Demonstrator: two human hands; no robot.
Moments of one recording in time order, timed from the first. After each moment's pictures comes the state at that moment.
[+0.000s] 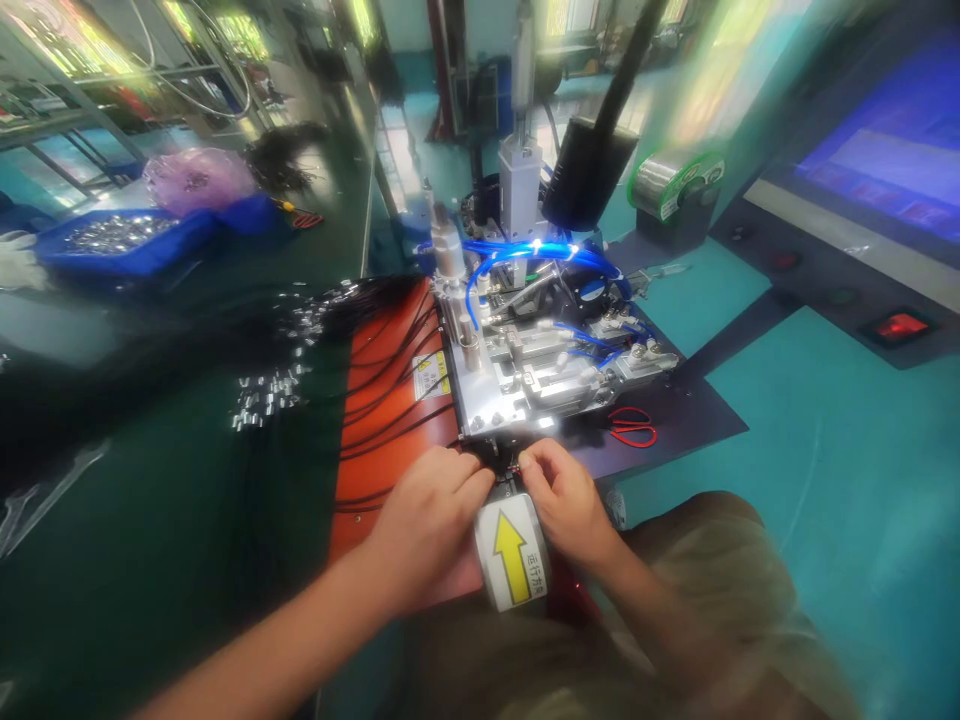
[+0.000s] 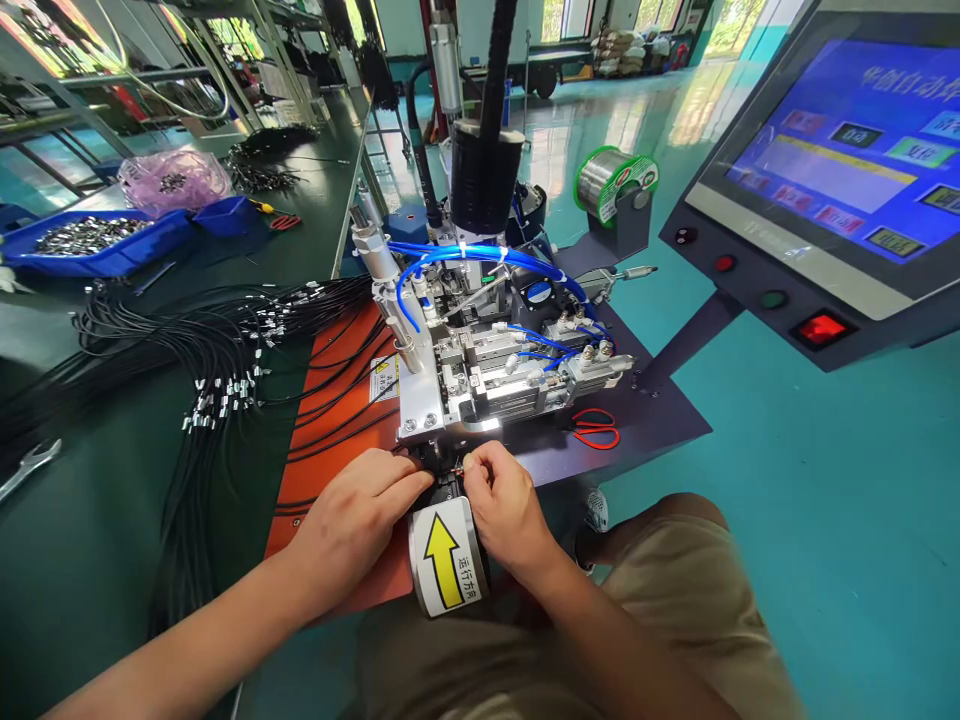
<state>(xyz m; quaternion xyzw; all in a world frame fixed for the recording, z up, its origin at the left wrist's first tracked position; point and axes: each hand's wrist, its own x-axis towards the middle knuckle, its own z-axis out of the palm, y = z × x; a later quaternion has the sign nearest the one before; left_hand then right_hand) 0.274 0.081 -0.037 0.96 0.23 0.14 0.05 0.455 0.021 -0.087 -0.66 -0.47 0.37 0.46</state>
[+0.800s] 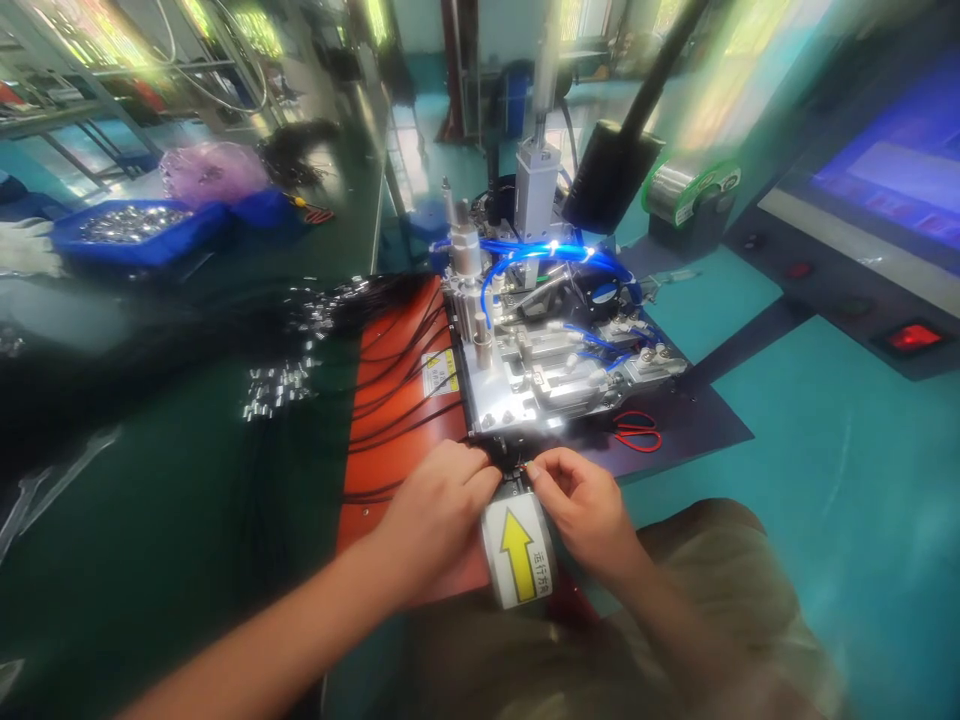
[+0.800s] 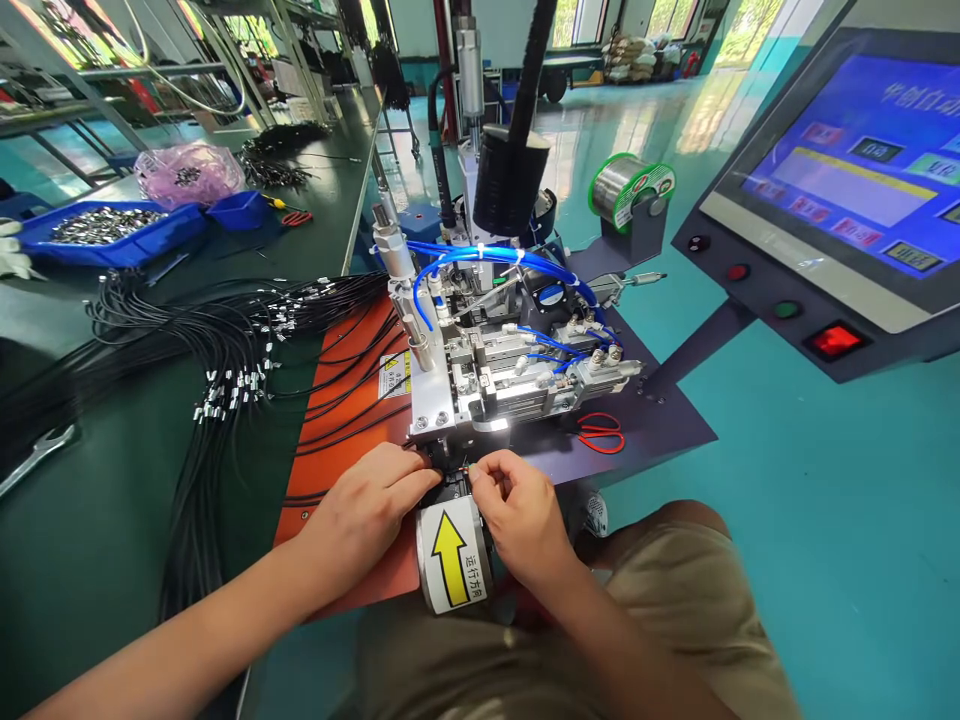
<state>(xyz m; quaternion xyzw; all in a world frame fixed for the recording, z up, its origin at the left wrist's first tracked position) 0.275 0.082 -0.039 0.96 0.24 0.15 0.06 0.458 0.009 -0.073 -0.67 -0.45 0.39 0.45</state>
